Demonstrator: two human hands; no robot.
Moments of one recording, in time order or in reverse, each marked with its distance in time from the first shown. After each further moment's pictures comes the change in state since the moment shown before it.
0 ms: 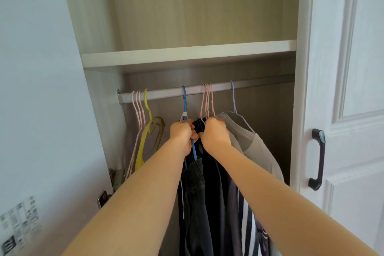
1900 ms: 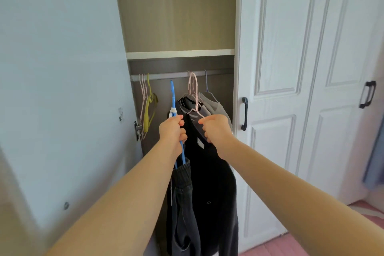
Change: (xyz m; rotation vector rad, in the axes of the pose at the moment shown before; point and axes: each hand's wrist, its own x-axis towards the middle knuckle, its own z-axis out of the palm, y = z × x) left_hand -0.285 -0.012 -0.051 -0.042 0.006 -0.040; right_hand -0.249 -0.016 -0.134 0.746 -0.070 0.347
